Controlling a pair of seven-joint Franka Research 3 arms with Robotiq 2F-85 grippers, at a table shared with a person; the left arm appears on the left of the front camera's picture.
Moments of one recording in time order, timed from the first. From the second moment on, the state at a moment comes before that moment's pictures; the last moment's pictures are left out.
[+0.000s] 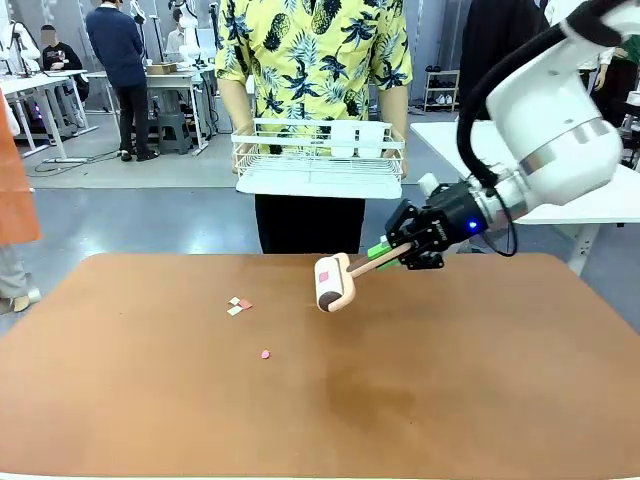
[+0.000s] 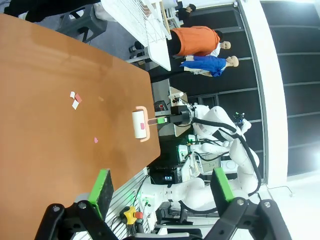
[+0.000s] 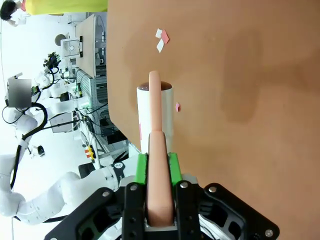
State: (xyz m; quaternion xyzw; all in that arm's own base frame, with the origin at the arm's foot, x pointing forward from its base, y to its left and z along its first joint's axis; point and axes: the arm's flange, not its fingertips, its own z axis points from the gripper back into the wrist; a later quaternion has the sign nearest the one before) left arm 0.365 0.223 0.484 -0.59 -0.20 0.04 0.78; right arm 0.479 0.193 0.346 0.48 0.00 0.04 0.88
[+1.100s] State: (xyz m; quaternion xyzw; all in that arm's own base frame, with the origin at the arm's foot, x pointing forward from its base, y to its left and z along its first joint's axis) left arm 0.365 0.223 0.484 -0.59 -0.20 0.04 0.78; right arm 0.525 0.220 0.316 0.46 0.00 0.06 0.89
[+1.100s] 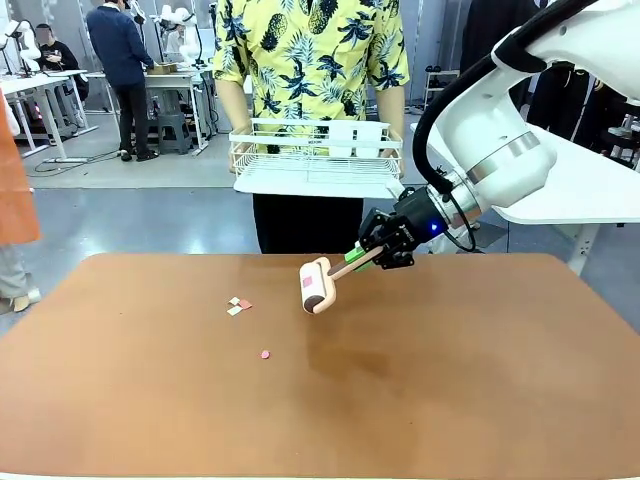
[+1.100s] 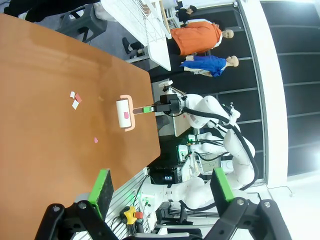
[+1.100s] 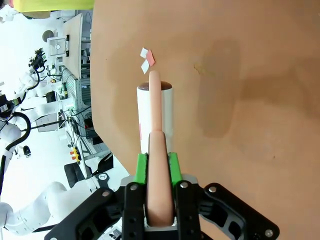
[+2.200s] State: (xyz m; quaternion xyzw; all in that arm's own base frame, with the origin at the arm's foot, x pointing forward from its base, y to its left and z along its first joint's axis) left arm 0.365 0.223 0.484 -0.59 -0.20 0.04 0.78; right arm 0.458 0.239 0.276 0.40 0.00 0.02 0.92
